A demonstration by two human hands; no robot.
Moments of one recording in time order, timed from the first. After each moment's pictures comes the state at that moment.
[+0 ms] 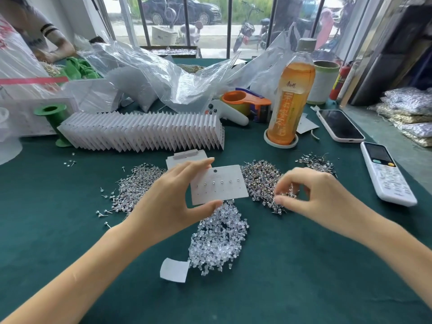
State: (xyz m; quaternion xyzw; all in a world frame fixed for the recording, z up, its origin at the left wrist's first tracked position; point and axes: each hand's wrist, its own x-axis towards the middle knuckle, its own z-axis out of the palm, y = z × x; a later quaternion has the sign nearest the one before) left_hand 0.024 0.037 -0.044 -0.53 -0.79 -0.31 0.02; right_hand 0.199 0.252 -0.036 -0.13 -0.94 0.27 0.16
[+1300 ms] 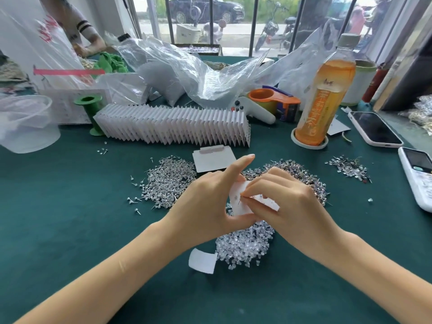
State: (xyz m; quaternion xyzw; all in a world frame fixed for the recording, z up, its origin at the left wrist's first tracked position) left_hand 0.042 0.039 -0.048 -0.58 -0.74 -0.34 0.05; right_hand 0.149 0.180 -0.049 0.09 -0.92 0.22 0.31
